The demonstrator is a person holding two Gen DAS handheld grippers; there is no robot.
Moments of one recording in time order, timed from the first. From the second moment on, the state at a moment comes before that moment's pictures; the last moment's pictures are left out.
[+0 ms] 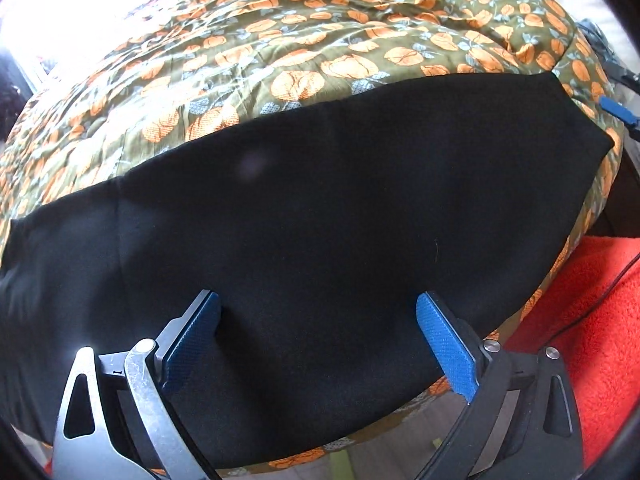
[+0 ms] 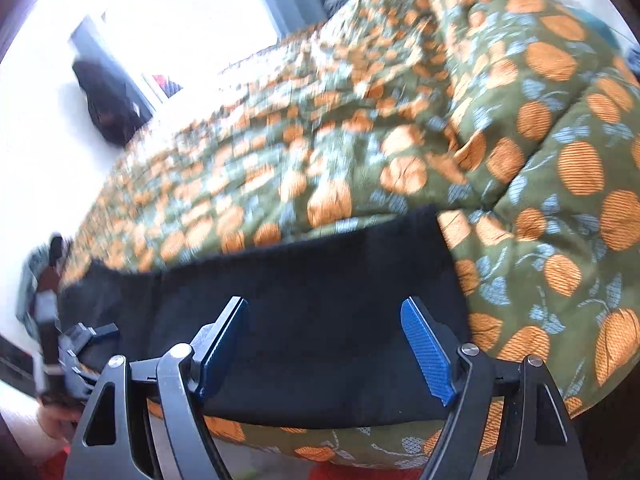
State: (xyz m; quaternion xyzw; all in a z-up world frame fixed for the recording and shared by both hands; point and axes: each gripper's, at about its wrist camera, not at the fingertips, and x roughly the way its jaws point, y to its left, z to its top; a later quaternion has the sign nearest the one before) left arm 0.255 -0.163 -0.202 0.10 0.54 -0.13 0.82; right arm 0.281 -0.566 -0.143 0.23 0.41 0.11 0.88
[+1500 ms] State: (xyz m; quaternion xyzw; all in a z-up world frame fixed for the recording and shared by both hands) left arm 0.255 -0.168 -0.213 0.11 0.52 -0.12 0.84; right arm 0.267 -0.592 -0.193 0.39 0.44 0.06 0.81
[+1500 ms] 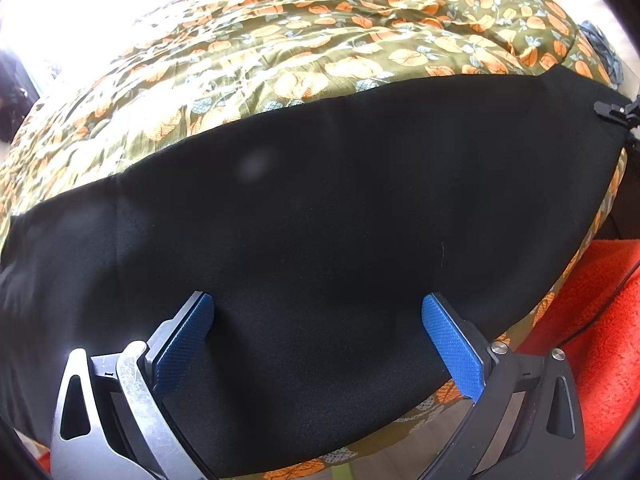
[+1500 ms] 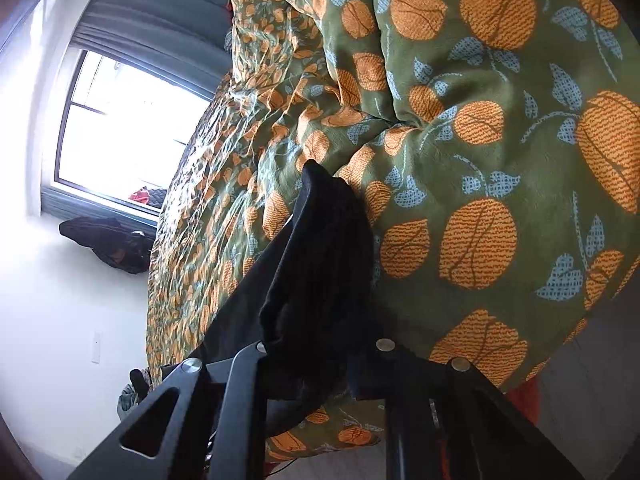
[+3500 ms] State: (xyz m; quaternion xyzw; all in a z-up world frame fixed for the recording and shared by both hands) left arm 0.200 0.088 -0.181 -0.14 0.53 -0.07 0.83; right arm 0.170 -0.301 -0.154 0.06 0.41 0.19 0.89
